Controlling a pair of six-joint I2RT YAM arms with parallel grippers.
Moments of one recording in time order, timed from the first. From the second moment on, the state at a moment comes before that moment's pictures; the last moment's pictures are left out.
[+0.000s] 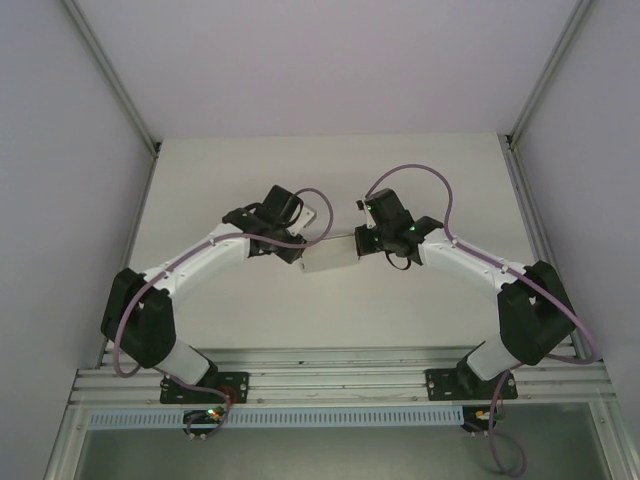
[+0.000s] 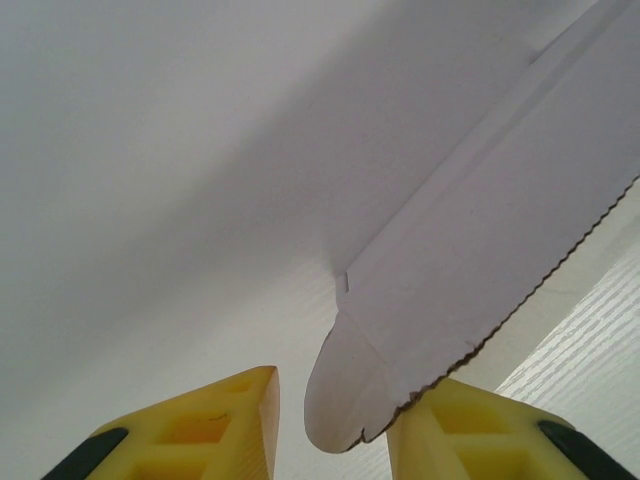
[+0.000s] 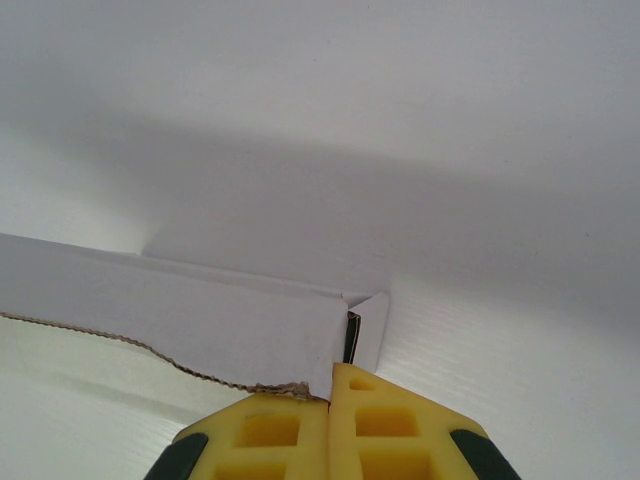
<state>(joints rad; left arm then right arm) -0.67 1.53 1.17 -0.70 -0.02 0.03 0.56 1.53 1.05 -0.41 -0.01 0.34</state>
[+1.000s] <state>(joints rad) -0.53 1.60 1.25 -0.78 0.32 -0.49 0.65 1.52 1.05 -0.42 0.13 0.43</state>
